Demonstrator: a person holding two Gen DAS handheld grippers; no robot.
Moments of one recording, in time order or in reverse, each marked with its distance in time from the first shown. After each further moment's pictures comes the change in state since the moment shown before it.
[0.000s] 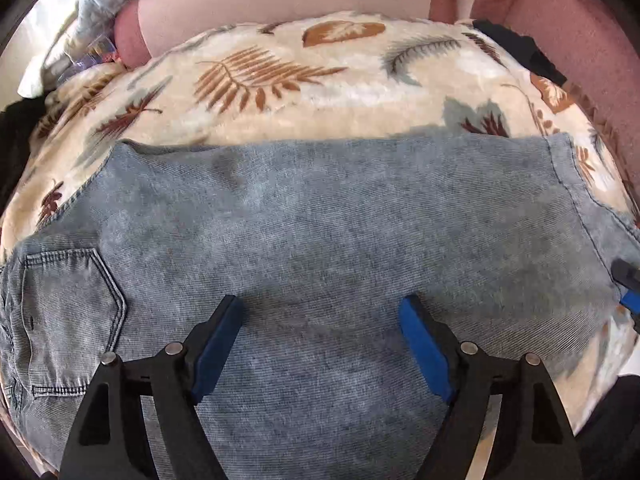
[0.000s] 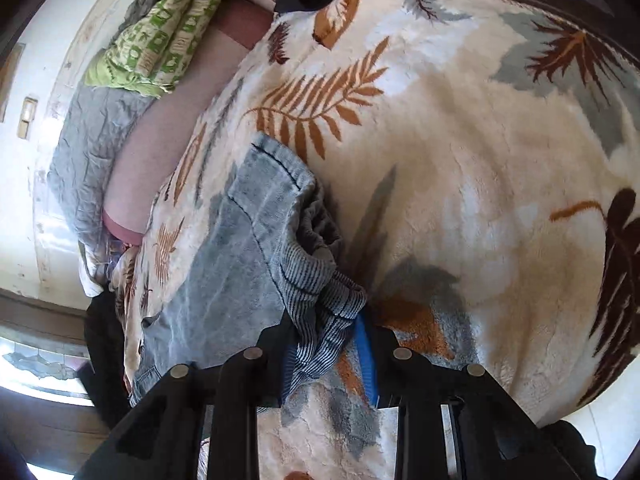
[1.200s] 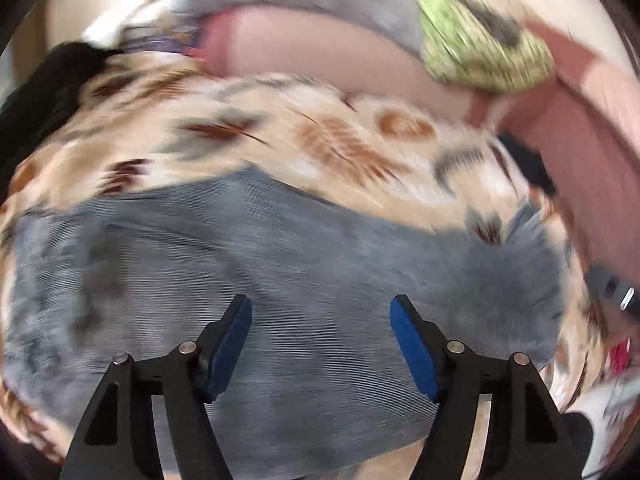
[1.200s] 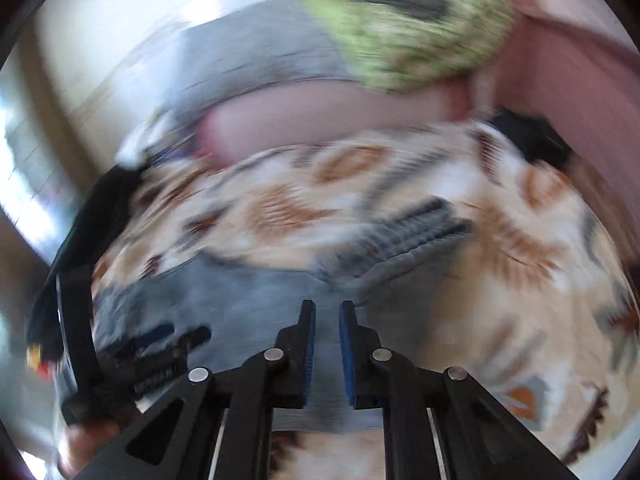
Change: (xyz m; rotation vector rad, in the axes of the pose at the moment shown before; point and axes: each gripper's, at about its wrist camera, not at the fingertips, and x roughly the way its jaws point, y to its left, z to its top) left arm -0.079 0.118 -0.025 -0.289 -0.188 -0.112; right arm -0.007 0.240 -0.115 -0.845 -0.120 -0.006
